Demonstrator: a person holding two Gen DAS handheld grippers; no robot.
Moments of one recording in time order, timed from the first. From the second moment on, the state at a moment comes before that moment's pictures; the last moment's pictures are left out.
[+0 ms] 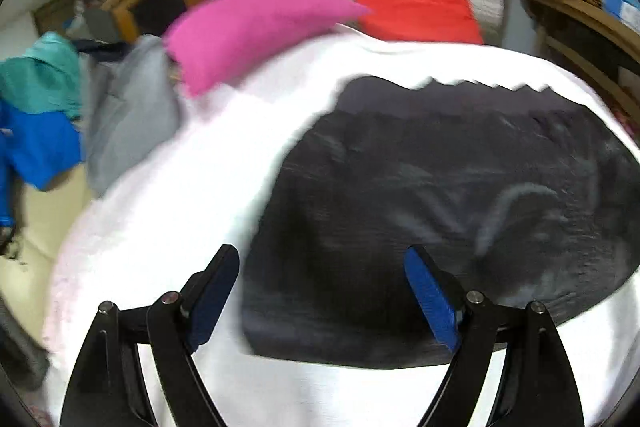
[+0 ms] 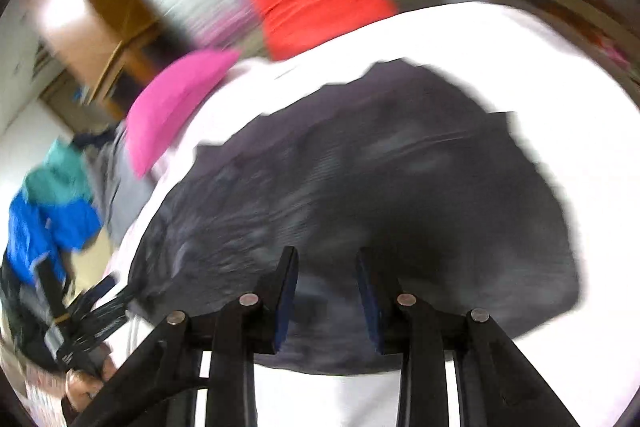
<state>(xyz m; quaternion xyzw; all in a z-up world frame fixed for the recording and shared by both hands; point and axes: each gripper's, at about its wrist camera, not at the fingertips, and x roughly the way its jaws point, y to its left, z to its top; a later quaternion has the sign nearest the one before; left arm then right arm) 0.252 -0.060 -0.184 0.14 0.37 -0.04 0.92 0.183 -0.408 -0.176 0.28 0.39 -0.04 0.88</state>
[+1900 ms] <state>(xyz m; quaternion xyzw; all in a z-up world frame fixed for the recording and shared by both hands) 0.230 -0.089 -0.165 0.17 0.28 -0.07 0.94 0.220 -0.378 -0.205 0.29 0.45 0.02 0.84</state>
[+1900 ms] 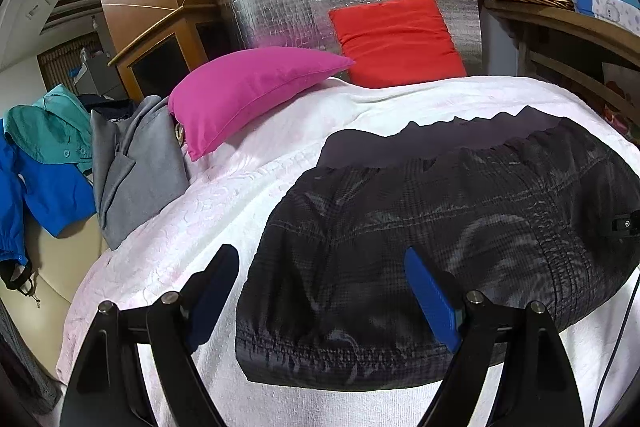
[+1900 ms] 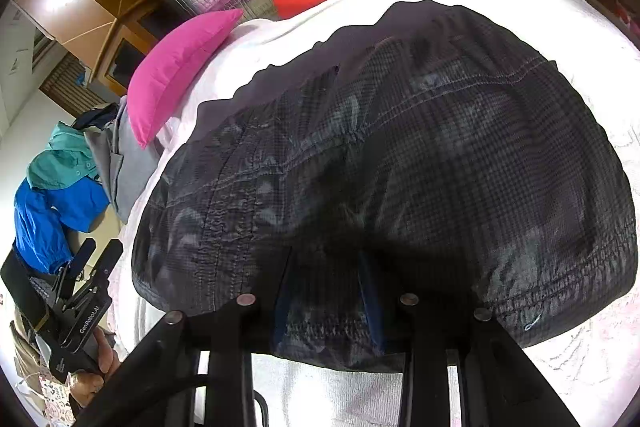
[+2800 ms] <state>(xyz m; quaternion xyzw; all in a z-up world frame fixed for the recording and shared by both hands) 0.229 -0.087 -0.166 0.17 0.28 -0.07 0.94 0.220 -0.376 -0.207 0.28 0.45 0.02 0.85</state>
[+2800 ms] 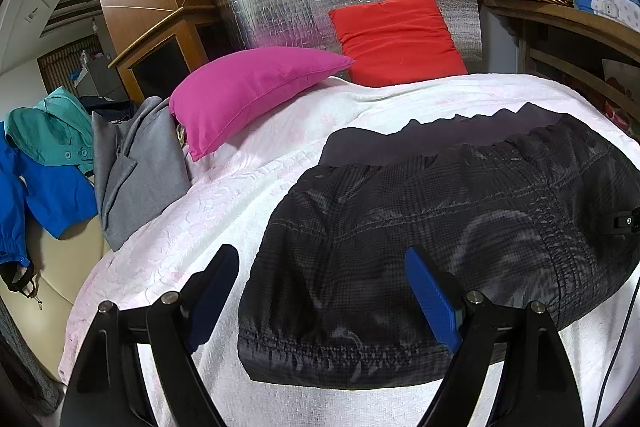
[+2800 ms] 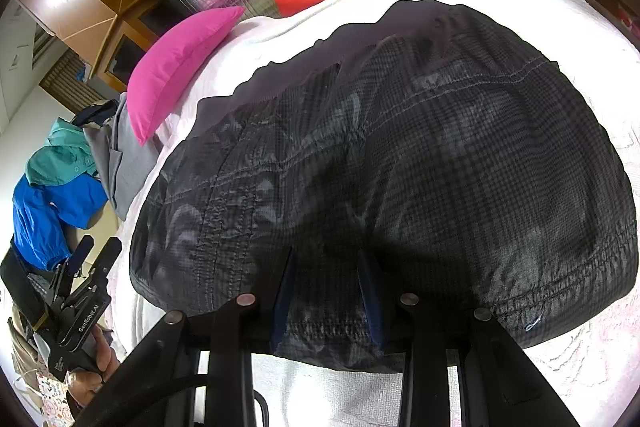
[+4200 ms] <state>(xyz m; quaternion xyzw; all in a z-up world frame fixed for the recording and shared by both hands) 0.252 -0.068 -0.188 0.14 0.36 -0.09 0.92 0.197 -0.400 -0.195 0.28 0.44 0.03 0.85</state>
